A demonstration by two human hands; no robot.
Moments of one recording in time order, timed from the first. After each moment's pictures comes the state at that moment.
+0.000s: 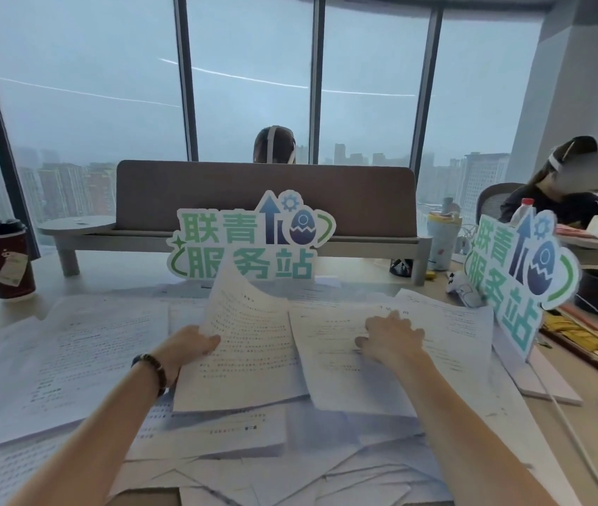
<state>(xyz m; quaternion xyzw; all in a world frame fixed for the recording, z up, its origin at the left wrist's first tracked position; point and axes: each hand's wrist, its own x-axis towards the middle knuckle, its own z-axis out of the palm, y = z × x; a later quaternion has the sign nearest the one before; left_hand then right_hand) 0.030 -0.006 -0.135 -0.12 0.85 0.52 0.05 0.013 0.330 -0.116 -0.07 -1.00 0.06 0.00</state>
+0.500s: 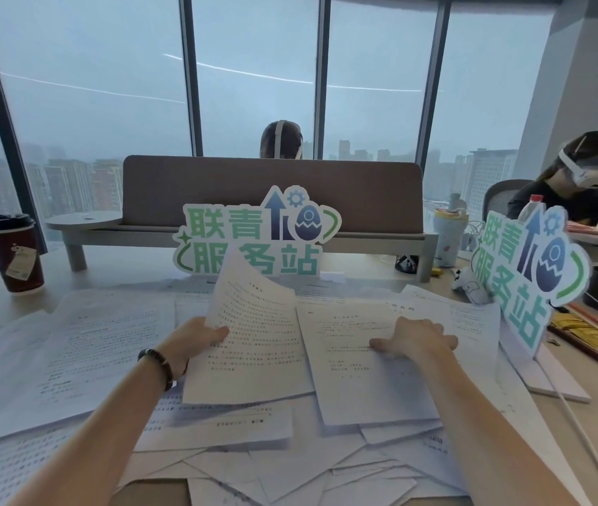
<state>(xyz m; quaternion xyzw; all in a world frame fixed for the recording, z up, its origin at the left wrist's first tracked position) 0.040 0.000 -0.130 -0.08 0.81 0.58 0.04 0.009 0.355 -0.114 -0.17 -0.98 0.06 -0.06</state>
